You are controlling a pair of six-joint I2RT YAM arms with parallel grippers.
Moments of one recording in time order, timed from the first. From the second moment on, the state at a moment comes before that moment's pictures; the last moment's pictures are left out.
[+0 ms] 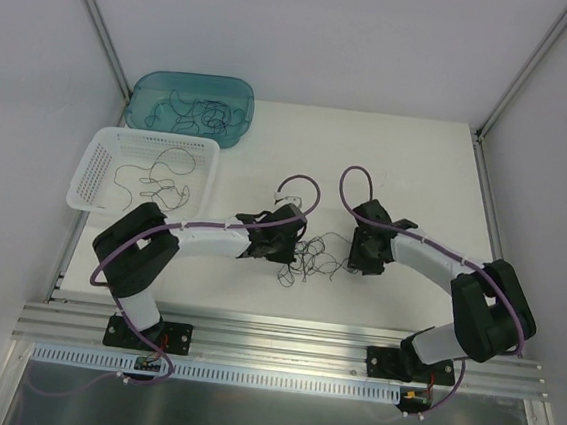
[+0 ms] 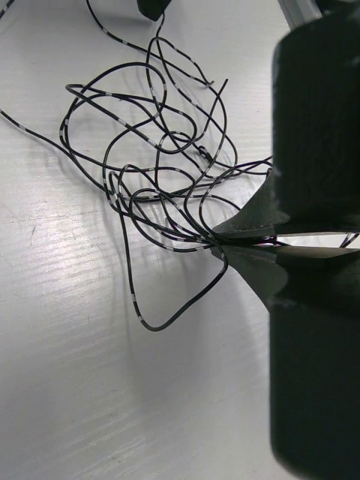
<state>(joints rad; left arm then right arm) -0.93 1.70 0.95 -0.23 -0.13 -0.76 0.53 1.47 0.77 -0.59 0.11 0.61</state>
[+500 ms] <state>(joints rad) -0.88 1.62 0.89 -0.22 -0.13 -0.78 0.55 1.47 0.79 -0.65 0.17 0.63</state>
